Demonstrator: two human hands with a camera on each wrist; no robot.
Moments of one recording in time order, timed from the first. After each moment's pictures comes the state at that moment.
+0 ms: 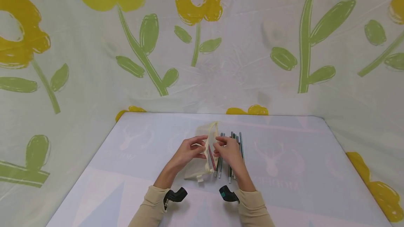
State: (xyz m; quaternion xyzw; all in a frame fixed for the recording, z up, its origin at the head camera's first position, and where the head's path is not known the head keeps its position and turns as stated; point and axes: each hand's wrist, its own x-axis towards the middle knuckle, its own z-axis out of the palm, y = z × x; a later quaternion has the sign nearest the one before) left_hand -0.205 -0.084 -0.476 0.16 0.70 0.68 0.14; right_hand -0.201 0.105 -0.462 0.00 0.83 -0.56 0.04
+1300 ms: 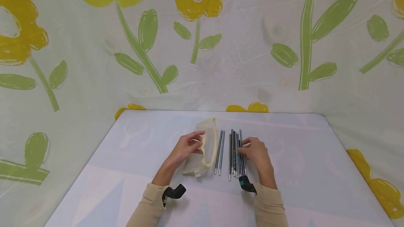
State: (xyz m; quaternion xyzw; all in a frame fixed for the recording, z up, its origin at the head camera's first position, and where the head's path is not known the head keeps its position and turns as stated) left_hand -0.208 -0.087 -0.473 0.14 0.71 0.68 0.10; right_hand -0.198 0.185 -0.453 0.05 0.92 -0.37 0.13
